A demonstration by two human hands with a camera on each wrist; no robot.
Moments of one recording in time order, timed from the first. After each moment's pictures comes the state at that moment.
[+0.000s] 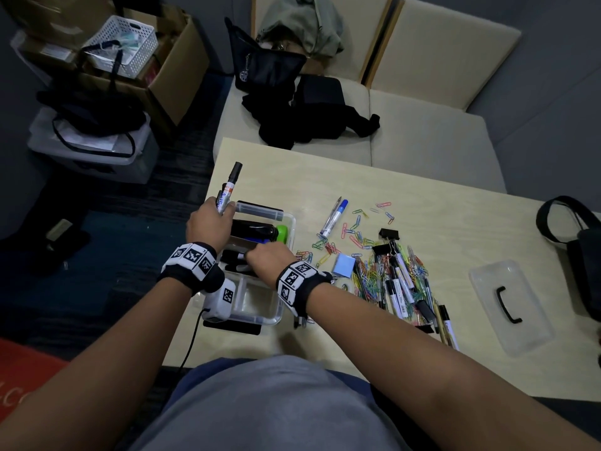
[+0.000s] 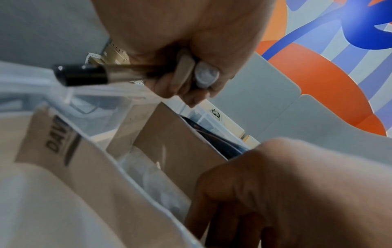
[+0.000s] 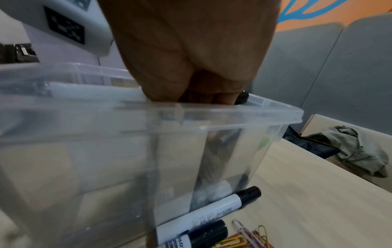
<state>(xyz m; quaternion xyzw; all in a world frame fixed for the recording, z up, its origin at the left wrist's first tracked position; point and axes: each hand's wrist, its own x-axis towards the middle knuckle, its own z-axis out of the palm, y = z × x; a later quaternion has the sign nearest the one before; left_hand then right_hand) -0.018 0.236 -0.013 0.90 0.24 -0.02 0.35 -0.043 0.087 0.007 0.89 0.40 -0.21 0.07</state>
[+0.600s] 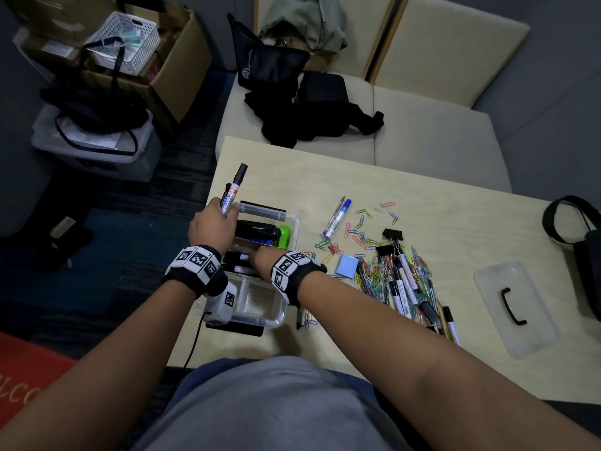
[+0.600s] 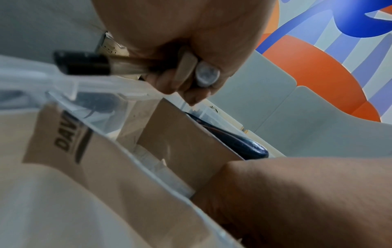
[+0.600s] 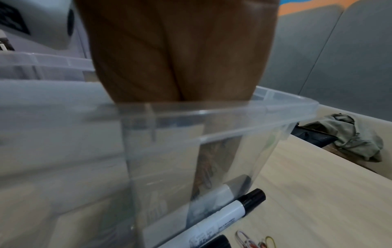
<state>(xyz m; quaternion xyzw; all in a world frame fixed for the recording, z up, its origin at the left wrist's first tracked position) -0.019 0.232 -0.011 0.92 0.24 -0.02 0.31 -0.026 0.097 -0.001 0.85 0.35 -0.40 0.03</state>
